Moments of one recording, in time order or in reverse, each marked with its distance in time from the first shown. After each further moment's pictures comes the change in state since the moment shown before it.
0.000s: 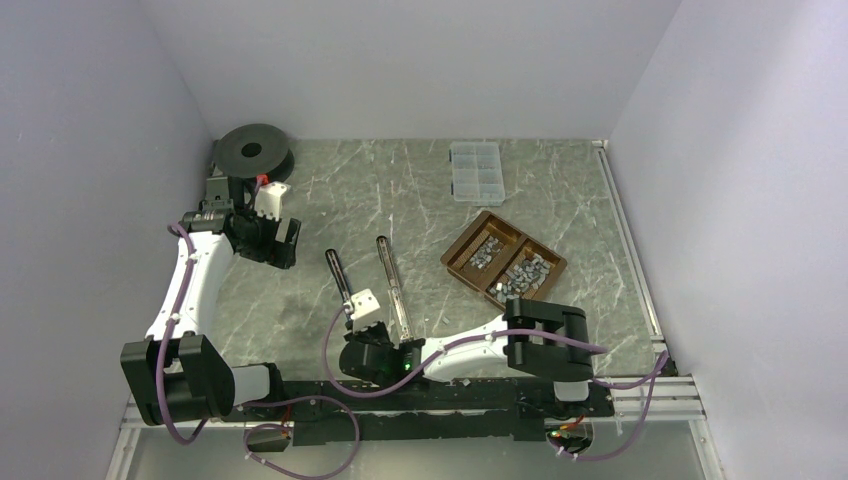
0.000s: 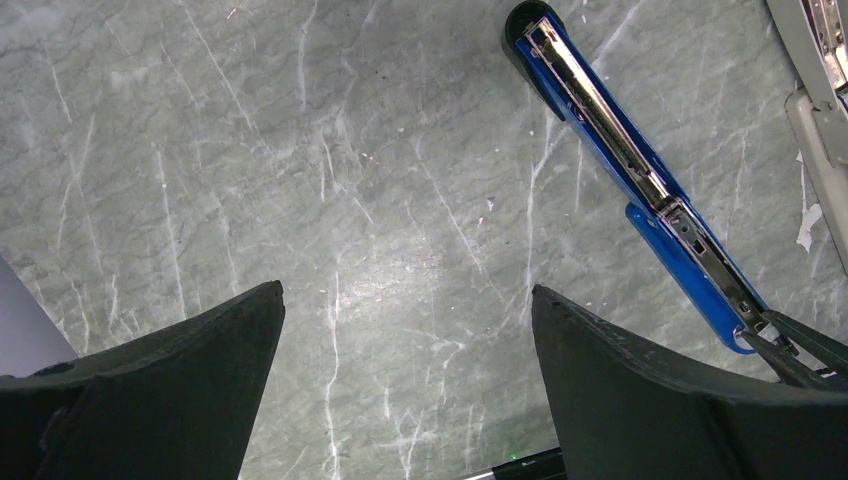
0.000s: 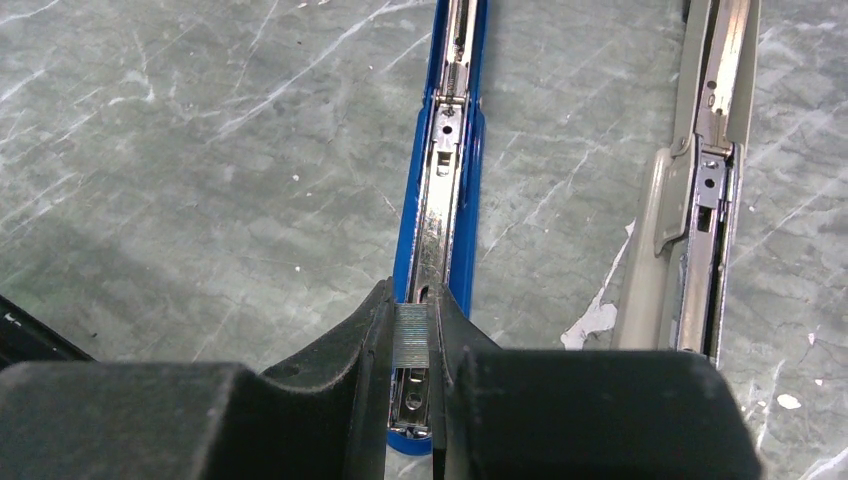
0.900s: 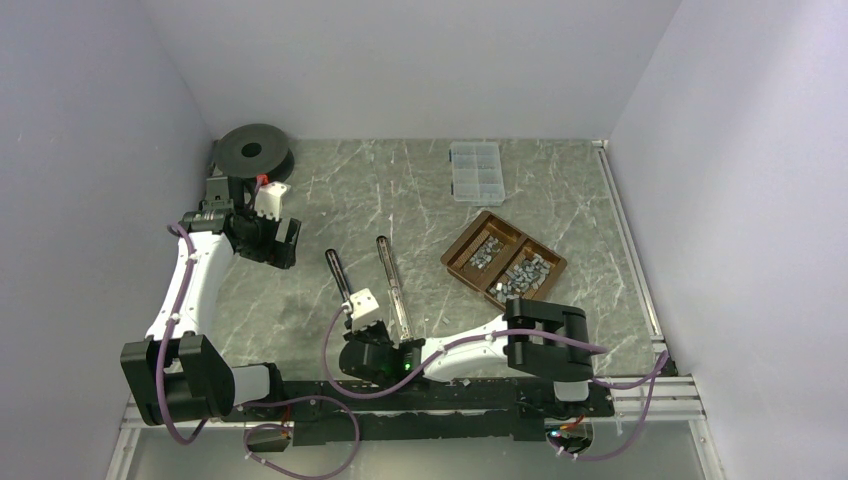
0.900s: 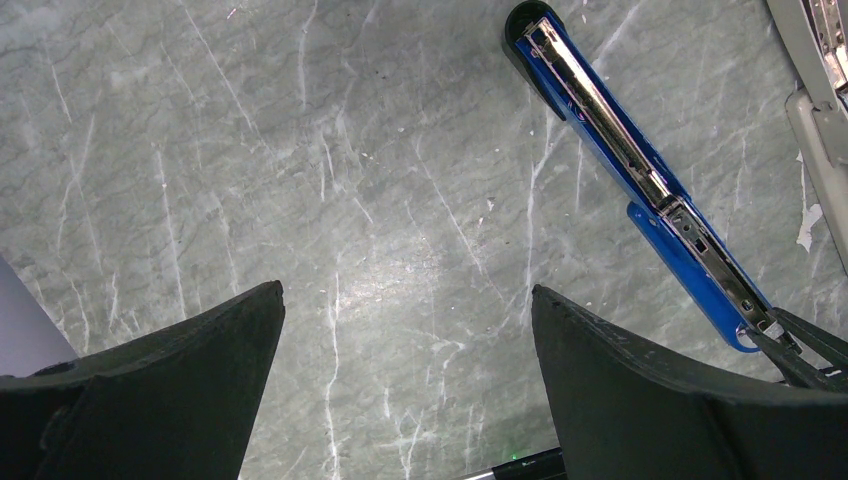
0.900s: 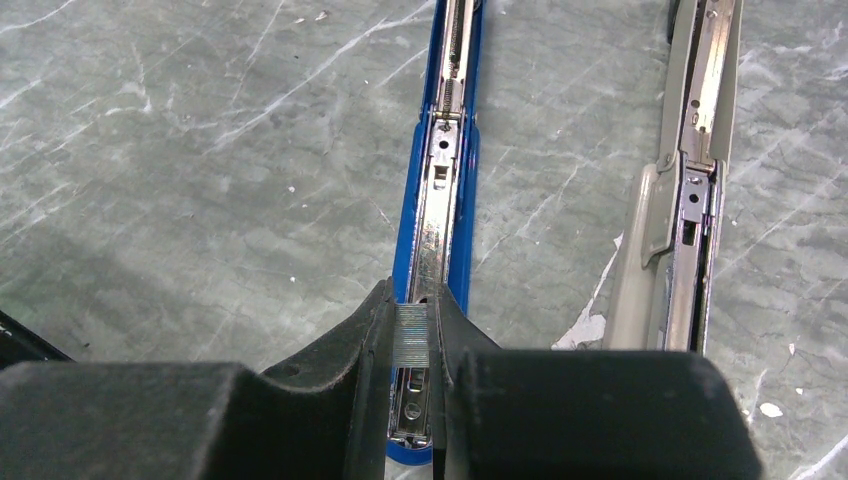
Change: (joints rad) left arm 0.000 0.000 0.000 0.000 0.000 0.000; right arm 0.000 0.000 0.000 0.022 0.022 -0.043
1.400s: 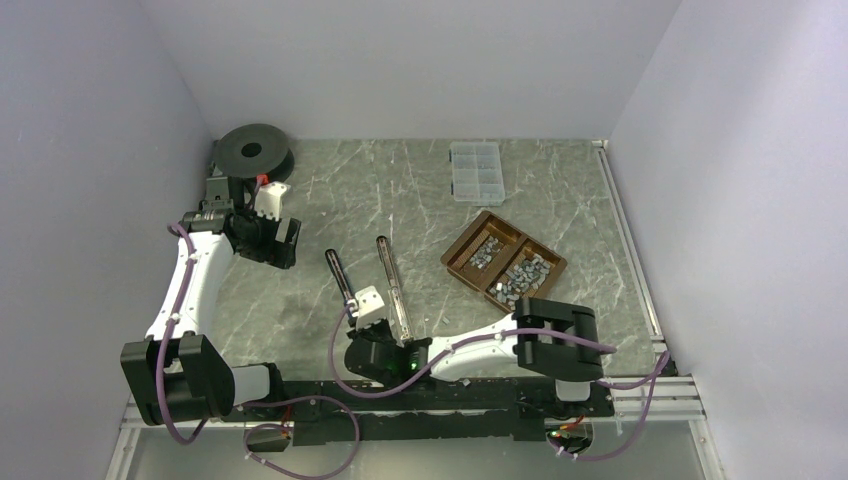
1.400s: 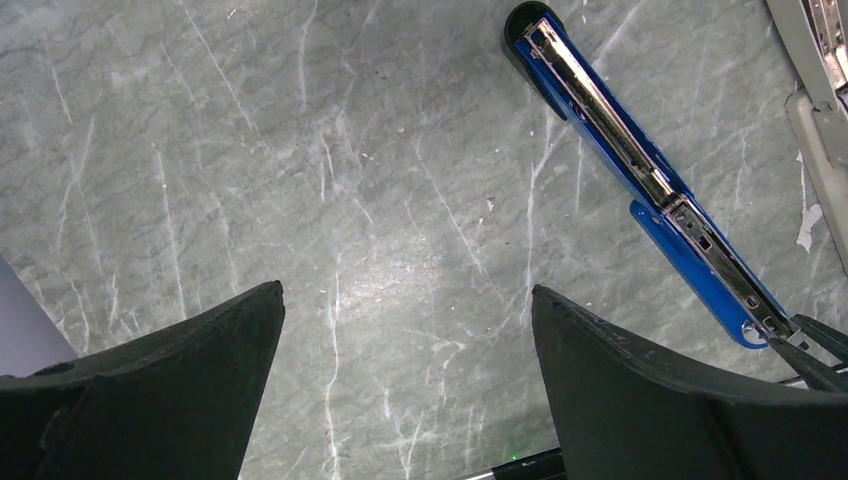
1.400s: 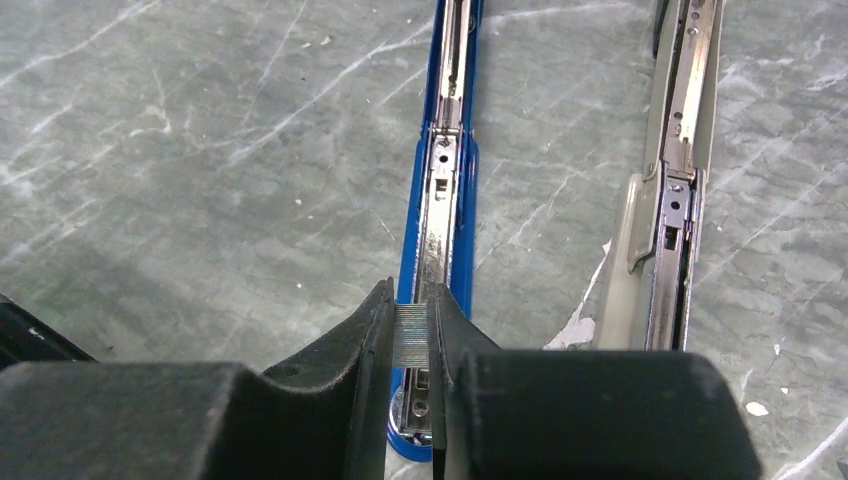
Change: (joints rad) left arm 0.000 0.000 0.000 0.001 0.000 0.000; right arm 0.000 -0.041 -0.039 0.031 0.004 -0.001
